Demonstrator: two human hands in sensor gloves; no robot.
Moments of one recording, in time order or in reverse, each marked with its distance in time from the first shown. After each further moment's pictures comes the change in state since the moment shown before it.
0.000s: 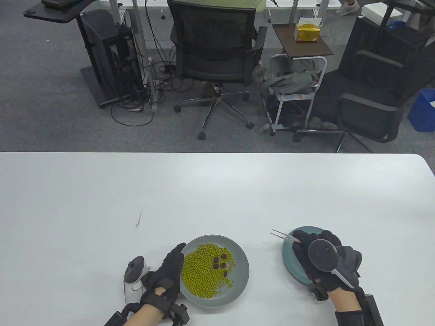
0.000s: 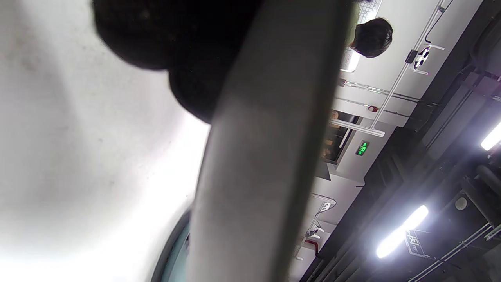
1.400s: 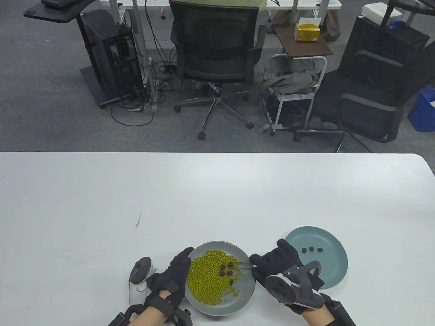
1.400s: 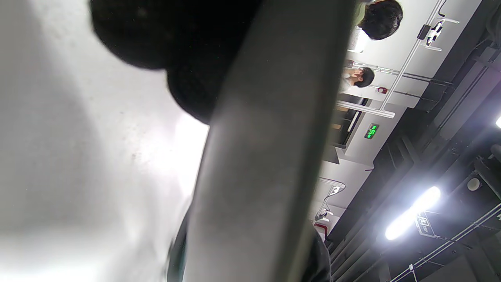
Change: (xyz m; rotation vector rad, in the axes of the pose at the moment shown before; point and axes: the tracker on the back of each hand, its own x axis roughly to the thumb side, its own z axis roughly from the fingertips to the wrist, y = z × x) left_hand -0.003 -0.014 0.000 -0.061 0.024 -0.039; right_hand 0.091 0.005 0.029 -0.056 -0.340 0.086
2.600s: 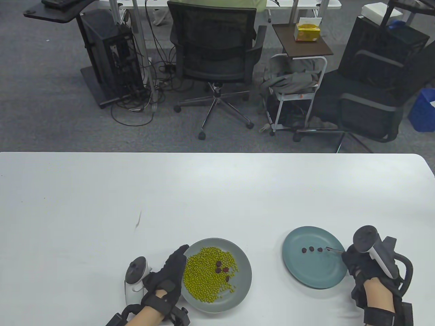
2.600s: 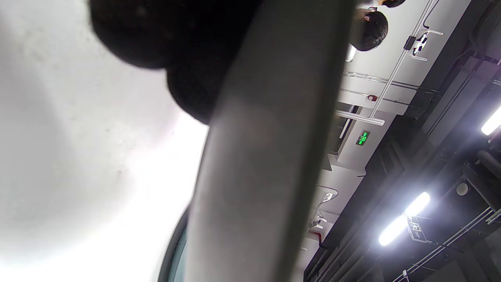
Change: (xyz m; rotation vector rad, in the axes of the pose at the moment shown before) left_hand 0.005 0.009 0.003 0.035 -0.032 0.001; right_hand -0.225 0.000 0.054 0.493 0.982 0.063
